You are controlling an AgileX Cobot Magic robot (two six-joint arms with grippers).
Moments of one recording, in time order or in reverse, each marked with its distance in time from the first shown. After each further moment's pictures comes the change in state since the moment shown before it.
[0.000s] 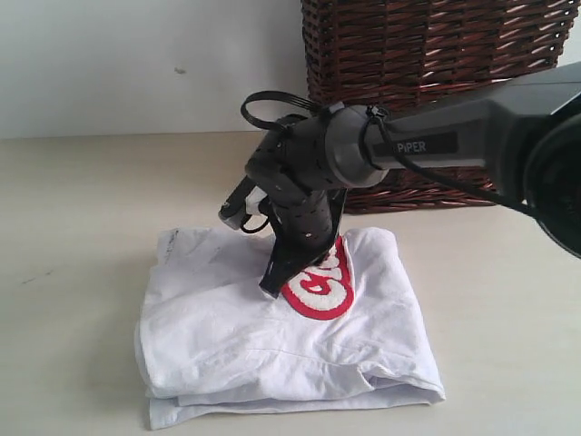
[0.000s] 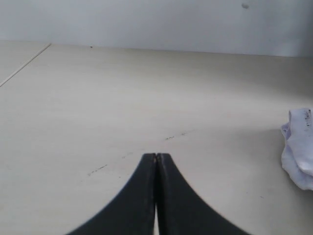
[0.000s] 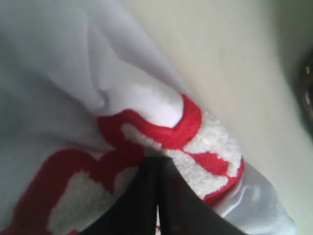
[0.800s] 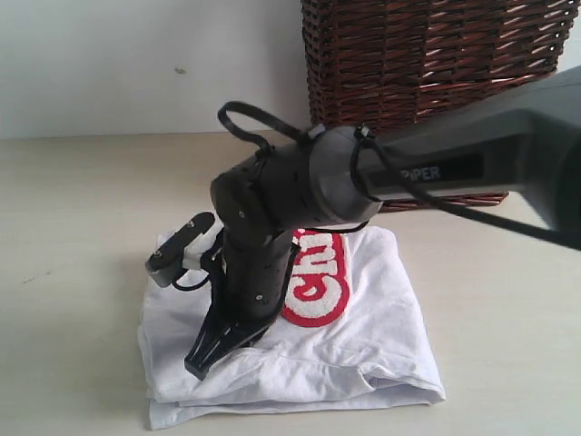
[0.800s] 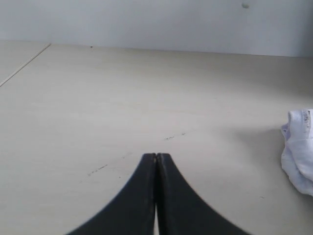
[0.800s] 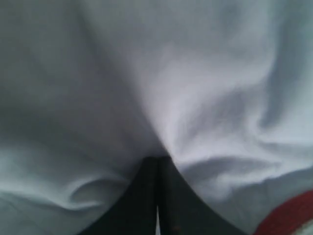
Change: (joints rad) left arm 0.000 0.000 0.000 0.000 0.000 0.000; right arm 0.133 -0.104 0.153 0.478 -0.109 -0.243
